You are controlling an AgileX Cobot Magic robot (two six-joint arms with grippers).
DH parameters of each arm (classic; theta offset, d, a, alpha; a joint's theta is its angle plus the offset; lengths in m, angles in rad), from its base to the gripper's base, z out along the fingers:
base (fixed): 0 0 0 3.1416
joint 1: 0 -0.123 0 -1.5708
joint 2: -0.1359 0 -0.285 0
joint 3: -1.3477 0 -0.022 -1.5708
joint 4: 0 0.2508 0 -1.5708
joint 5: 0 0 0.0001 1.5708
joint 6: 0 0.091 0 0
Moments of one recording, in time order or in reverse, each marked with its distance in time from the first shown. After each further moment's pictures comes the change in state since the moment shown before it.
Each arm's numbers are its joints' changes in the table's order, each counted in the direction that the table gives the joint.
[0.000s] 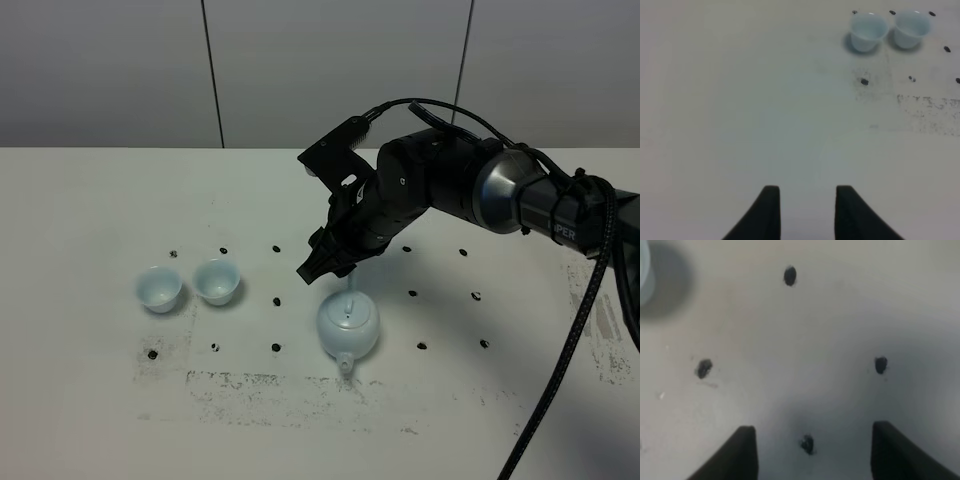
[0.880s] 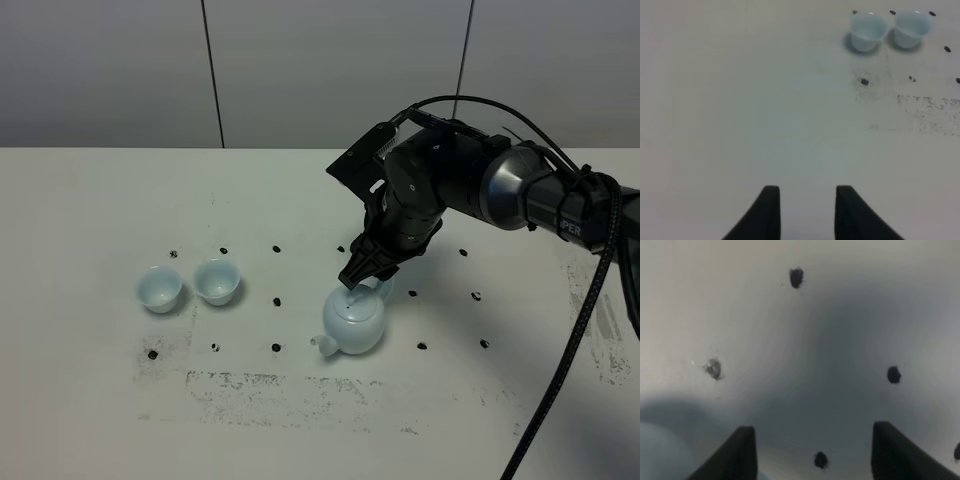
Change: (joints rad) left arm 0.000 0.000 0.000 0.000 0.000 0.000; right arm 0.020 0.001 0.002 -0.277 0.137 0.166
